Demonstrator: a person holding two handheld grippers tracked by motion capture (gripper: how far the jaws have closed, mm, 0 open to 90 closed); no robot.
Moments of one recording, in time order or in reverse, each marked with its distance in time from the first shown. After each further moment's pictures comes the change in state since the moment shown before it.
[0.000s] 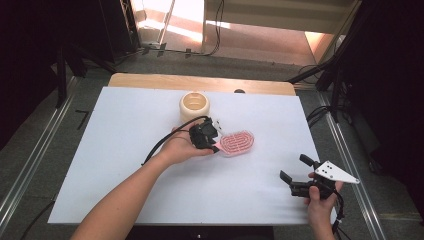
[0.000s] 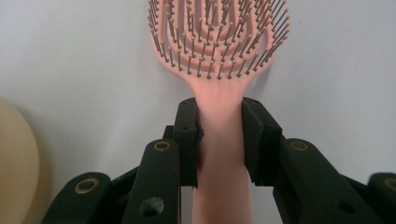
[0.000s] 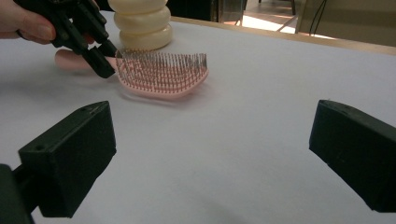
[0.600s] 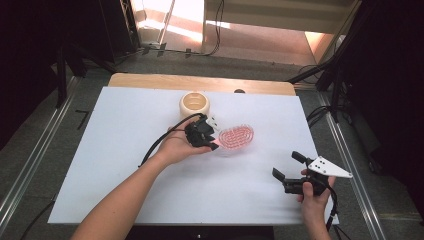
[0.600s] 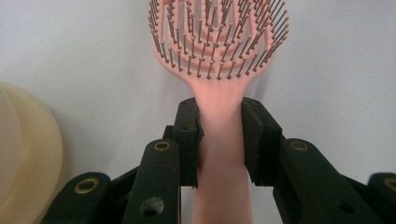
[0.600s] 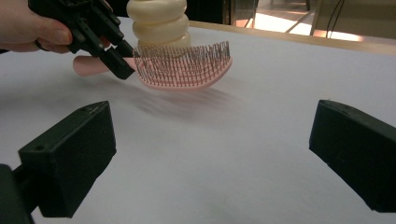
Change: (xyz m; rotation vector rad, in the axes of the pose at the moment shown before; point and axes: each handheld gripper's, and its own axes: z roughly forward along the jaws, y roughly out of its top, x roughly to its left) left arm 0.001 -0.007 -0.014 -0.091 0.011 -0.040; right arm 0.016 0.018 0.013 0.011 0.052 0.030
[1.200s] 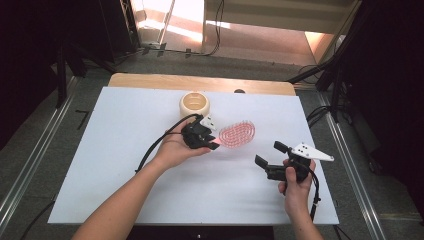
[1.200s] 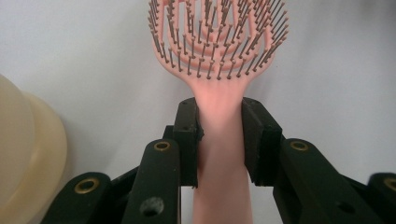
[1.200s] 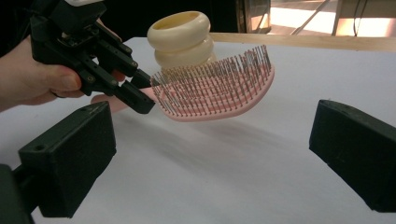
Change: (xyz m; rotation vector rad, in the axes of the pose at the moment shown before) left arm -0.007 -0.005 -0.015 -0.093 0.010 -0.012; right arm 0.024 0.034 0.041 -0.004 0.064 0.121
